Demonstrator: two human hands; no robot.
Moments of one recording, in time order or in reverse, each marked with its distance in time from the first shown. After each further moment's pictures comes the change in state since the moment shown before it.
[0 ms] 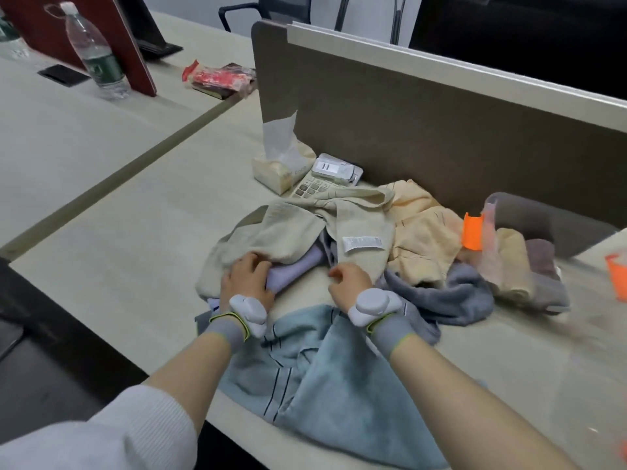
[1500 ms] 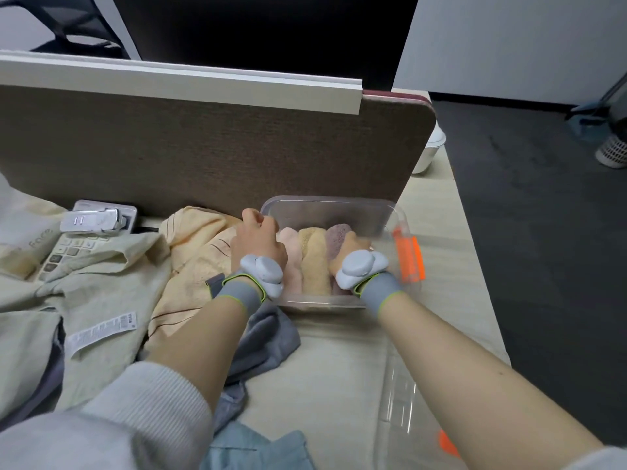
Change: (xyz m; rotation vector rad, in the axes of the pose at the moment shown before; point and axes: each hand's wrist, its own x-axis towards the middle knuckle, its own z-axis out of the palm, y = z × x) left_hand 0.083 0.408 0.033 -0.137 0.025 0.289; right_hand 0.062 0.259 -0.246 -0.164 0.099 0.510
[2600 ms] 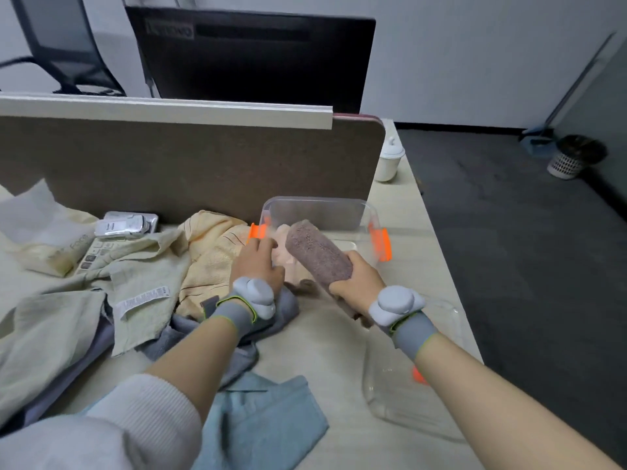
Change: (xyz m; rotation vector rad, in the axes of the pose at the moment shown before) left_hand -0.100 -0.016 -0.037 -0.073 -0.054 0.128; right_hand -0.141 0.055 0.026 0.665 0.106 -0.267
